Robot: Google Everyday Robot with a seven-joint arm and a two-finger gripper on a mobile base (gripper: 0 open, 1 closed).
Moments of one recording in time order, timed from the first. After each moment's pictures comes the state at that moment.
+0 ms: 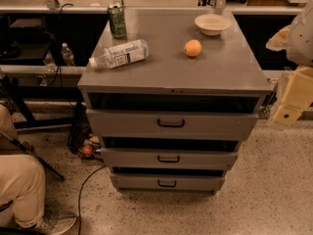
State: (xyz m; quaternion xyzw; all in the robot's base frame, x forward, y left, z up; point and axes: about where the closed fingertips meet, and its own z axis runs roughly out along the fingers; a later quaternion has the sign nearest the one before) arm 0.438 -0.215 0.981 -0.60 0.78 -0.04 0.17
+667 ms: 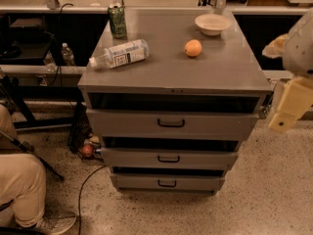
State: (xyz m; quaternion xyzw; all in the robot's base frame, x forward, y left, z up) arm 0.437 -0.216 0.966 -0.60 0.78 -0.03 0.18
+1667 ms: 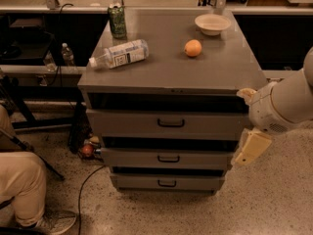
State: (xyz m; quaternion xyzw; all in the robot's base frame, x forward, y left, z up) arm 0.462 -0.203 0.832 -0.61 0.76 -0.01 0.24
